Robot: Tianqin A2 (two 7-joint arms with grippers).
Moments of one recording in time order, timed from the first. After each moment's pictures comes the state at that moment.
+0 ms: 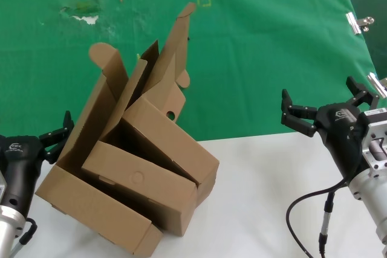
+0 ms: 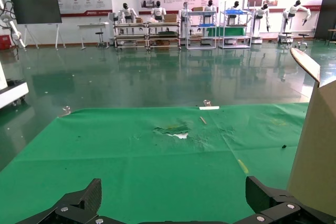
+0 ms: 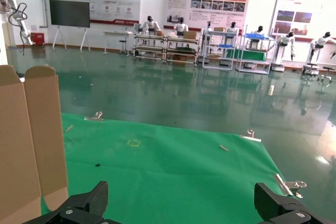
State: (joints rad) left arm 0.00 -0.30 1.60 -1.60 -1.80 0.00 0.00; right arm 0.01 0.30 -1.61 1.61 1.75 -0.04 0.02
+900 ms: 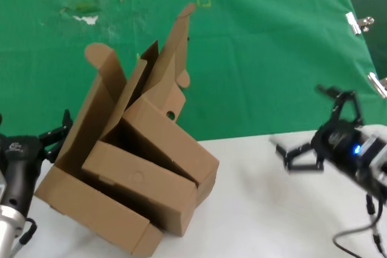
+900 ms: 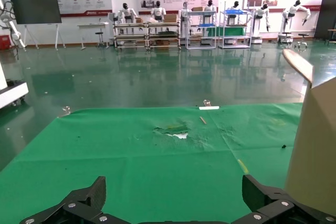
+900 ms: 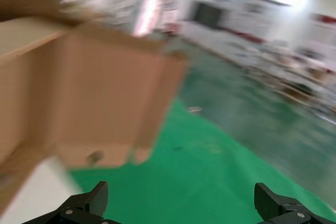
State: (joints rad) left arm 0.00 -0.30 1.60 -1.60 -1.80 0.00 0.00; right arm 0.03 0.47 -1.45 1.51 1.90 -0.63 -0.42
